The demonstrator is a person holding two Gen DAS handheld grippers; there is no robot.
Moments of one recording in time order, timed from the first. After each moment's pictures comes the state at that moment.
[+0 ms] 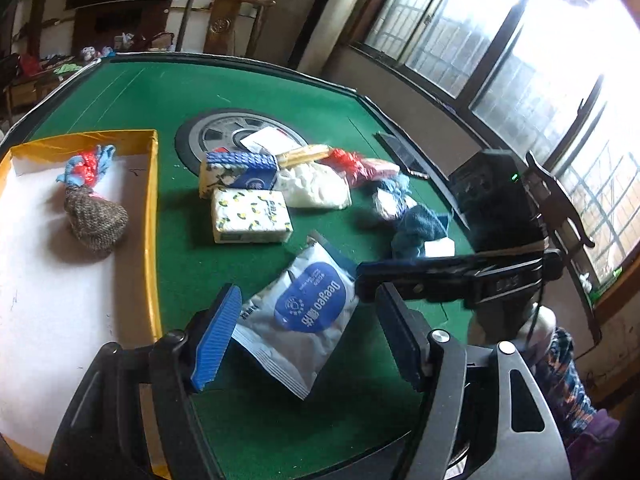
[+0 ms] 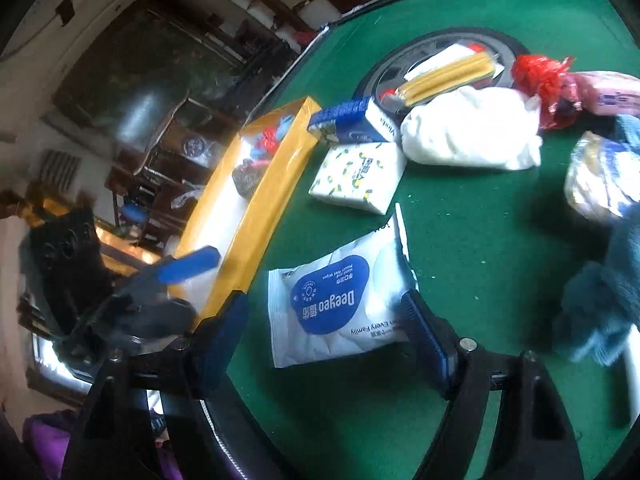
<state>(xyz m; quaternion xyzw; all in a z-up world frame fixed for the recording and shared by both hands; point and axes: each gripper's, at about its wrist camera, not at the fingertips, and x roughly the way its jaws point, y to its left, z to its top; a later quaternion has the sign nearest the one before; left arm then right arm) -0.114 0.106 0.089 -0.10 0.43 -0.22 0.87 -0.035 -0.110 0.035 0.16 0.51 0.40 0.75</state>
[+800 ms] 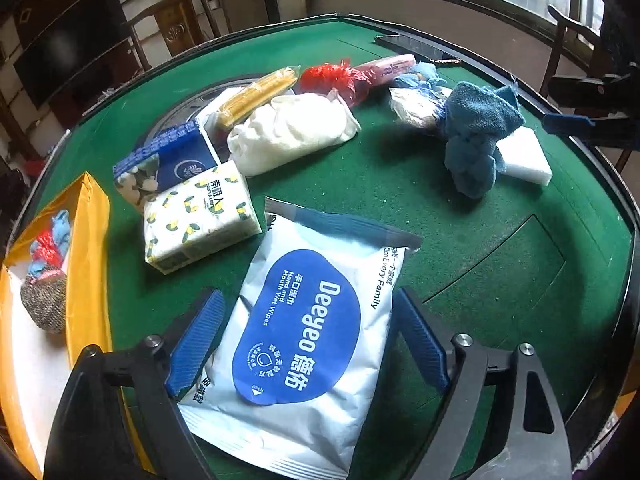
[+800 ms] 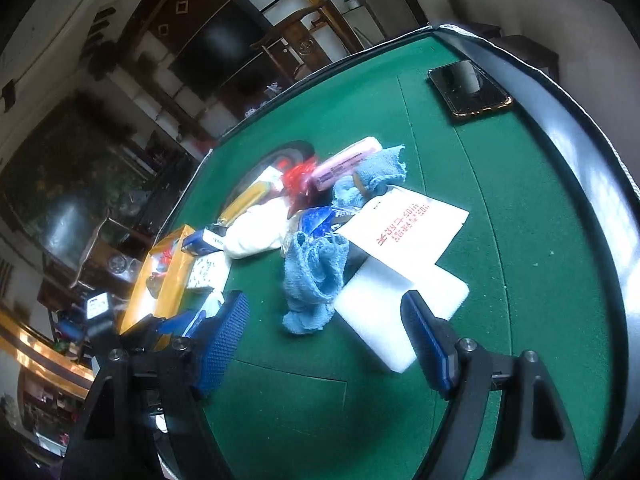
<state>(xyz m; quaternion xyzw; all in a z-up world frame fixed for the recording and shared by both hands) -0.070 0.017 0.028 0.12 0.46 -0.17 0.86 -0.045 -0.267 0.056 0.22 0.43 0.19 0.85</state>
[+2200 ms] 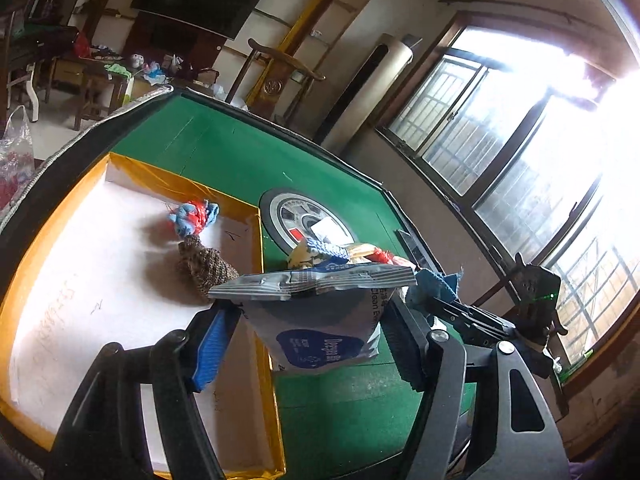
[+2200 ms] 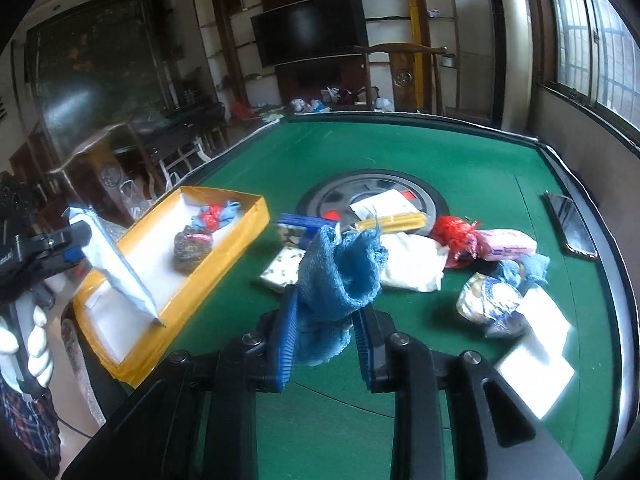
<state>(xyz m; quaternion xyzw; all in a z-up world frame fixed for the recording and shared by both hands) -0.133 0.259 0.123 -0.24 0.32 -0.17 0.90 -0.076 -0.062 0.113 -0.01 0.36 0.23 0.91</state>
